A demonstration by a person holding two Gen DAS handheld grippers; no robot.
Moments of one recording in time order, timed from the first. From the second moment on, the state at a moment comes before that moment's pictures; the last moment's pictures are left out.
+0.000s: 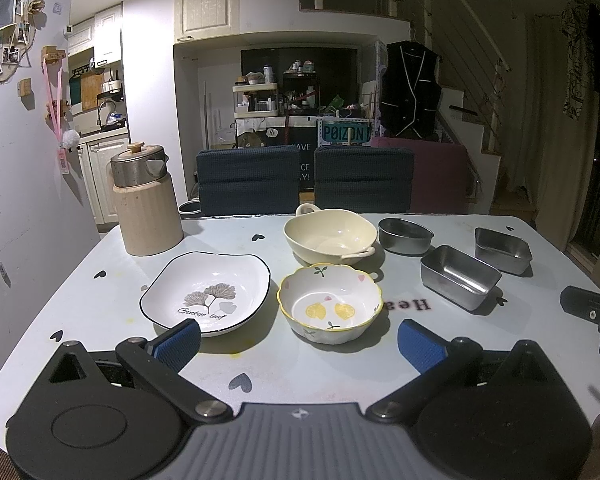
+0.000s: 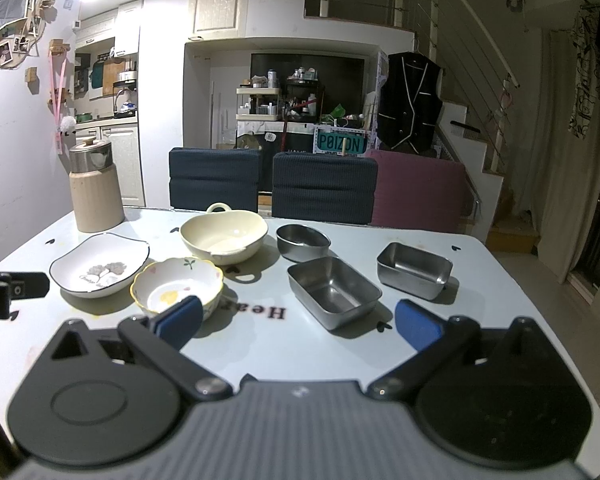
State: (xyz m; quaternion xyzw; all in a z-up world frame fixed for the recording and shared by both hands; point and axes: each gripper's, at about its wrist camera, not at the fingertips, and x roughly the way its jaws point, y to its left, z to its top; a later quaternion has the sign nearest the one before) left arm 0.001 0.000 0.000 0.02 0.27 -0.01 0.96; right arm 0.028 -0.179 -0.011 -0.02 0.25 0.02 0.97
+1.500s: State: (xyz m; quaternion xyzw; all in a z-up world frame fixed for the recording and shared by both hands) left arm 0.047 0.109 0.028 0.00 0.24 0.07 0.97; right arm 0.094 -0.120 0.002 0.00 0.23 0.10 0.97
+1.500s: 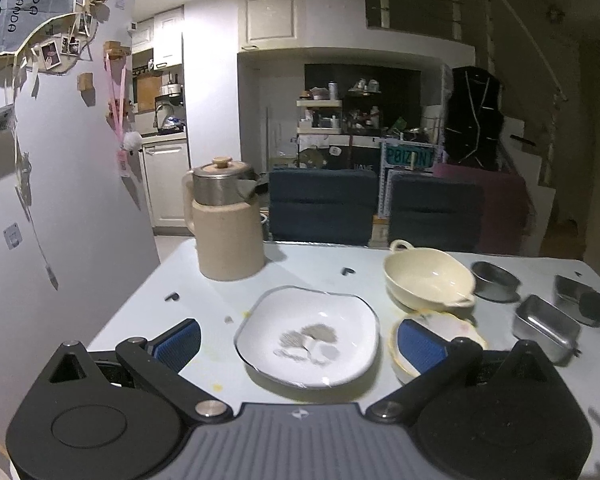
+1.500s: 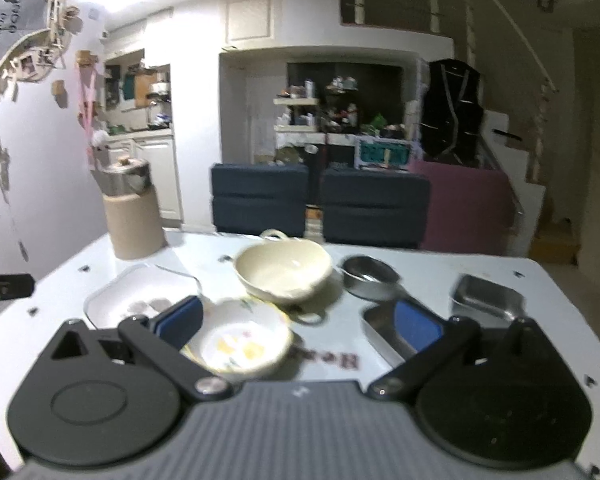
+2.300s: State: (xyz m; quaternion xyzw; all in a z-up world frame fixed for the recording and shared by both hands) left arm 0.201 0.198 -0.022 0.01 0.29 0.04 0.96; right arm 0.261 -0.045 -0.052 0.25 0.38 0.25 0.86
